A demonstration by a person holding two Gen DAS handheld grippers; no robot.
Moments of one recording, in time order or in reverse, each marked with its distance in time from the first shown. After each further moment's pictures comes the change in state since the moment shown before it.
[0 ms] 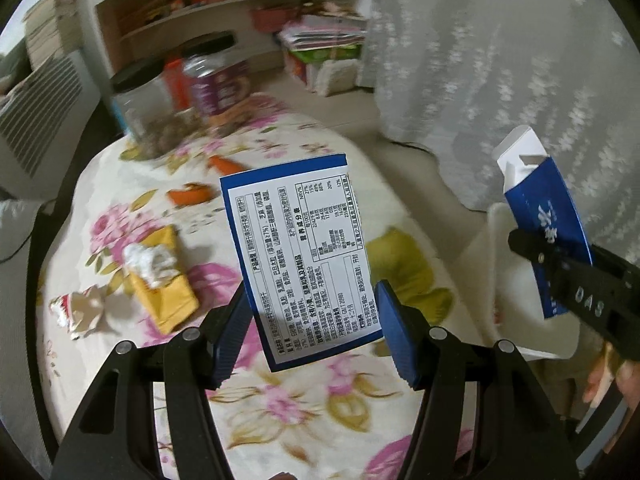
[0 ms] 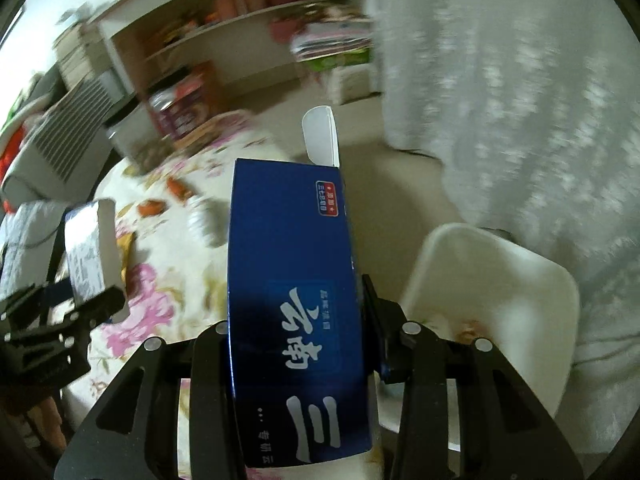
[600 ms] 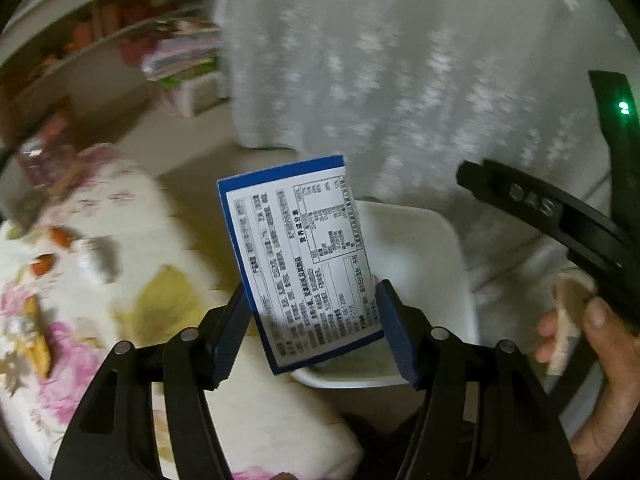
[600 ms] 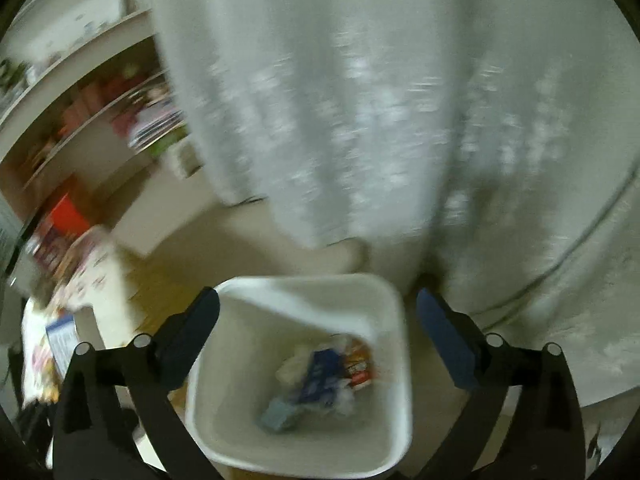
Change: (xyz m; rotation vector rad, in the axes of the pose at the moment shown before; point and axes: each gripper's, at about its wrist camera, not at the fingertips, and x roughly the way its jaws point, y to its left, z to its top) left arm 0.010 -0.190 0.014 0.223 0.013 -0.284; right arm -0.060 -0.175 -0.010 0.406 -0.162 -0.353
